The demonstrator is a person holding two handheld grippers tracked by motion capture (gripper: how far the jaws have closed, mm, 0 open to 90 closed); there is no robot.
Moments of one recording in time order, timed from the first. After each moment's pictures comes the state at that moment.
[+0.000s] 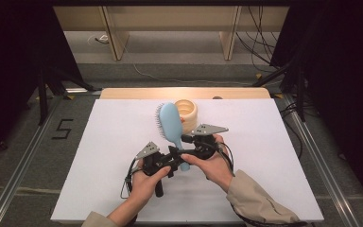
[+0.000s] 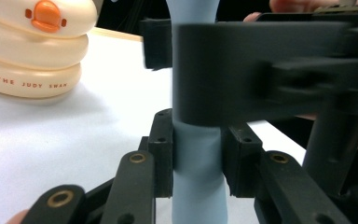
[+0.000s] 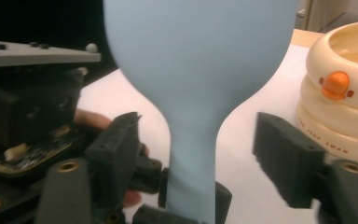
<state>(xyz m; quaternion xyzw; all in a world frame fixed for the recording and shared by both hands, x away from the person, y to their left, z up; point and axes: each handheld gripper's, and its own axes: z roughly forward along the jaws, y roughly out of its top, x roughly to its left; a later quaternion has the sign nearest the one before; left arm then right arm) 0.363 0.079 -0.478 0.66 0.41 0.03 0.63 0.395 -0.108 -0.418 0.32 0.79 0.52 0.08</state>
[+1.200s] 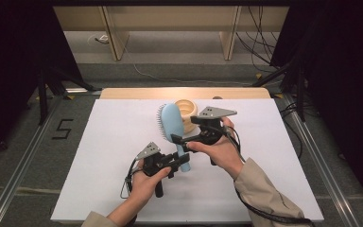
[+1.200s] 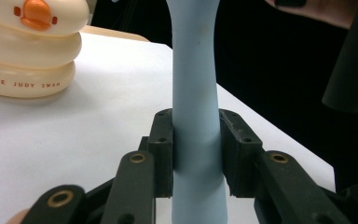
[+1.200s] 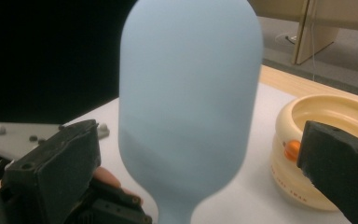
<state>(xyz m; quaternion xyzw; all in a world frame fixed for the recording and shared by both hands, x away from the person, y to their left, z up) 0.362 0.077 -0.479 0.66 0.40 0.02 0.64 0.409 -0.114 -0.365 0.30 0.78 0.54 0.11</state>
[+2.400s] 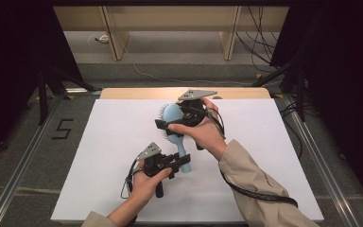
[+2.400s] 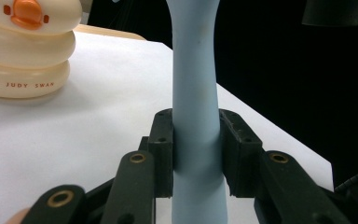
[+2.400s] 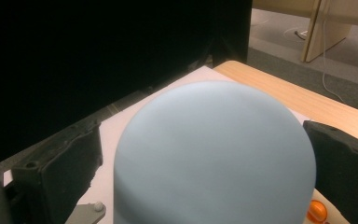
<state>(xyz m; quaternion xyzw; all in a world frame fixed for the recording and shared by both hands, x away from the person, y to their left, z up) 0.360 0.076 -0.478 0.67 0.39 0.02 0.63 0.441 -0.074 -0.339 0.30 0.79 0.53 0.09</state>
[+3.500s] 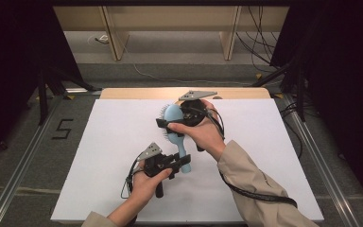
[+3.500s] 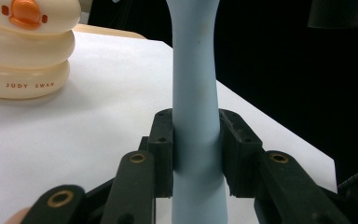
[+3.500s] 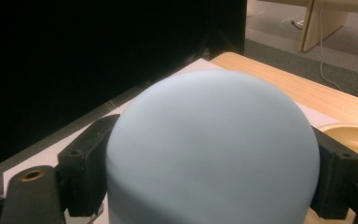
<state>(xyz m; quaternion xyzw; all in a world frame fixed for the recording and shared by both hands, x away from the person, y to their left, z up) 0.360 0.075 -0.479 0.67 0.39 0.03 0.63 0.440 -0.074 -0.341 0.32 0.79 0.52 0.09</state>
